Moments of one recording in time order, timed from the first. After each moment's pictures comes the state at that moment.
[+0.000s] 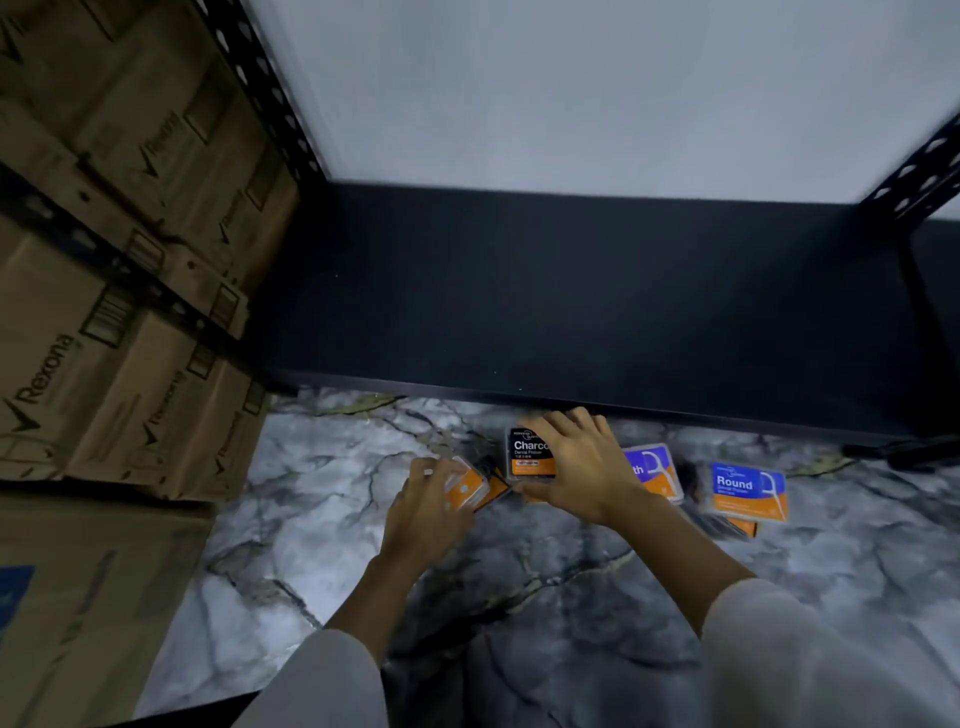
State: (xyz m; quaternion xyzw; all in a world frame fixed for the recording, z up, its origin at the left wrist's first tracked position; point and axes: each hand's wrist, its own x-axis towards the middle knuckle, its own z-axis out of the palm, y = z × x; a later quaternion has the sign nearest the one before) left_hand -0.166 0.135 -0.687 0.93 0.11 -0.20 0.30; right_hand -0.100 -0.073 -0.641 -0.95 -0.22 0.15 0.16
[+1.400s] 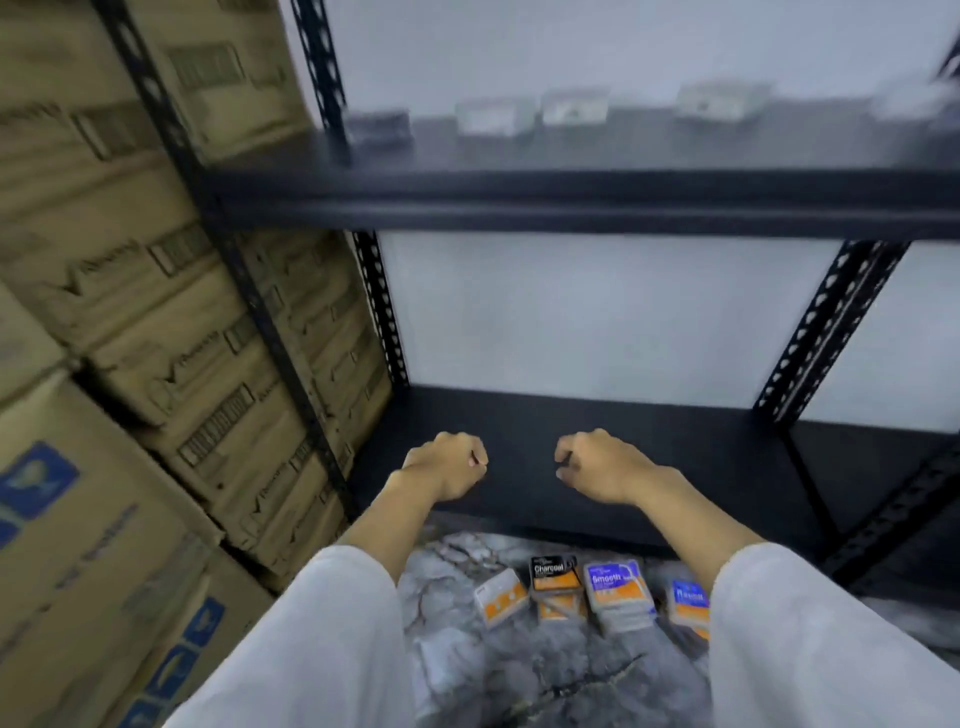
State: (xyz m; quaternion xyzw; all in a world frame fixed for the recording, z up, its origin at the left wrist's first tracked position) left_hand -0.132 0.143 -0.372 0.97 0.00 -0.16 0.17; right_hand -0.117 -0.077 -0.370 -0.96 -0.16 0.17 0.17
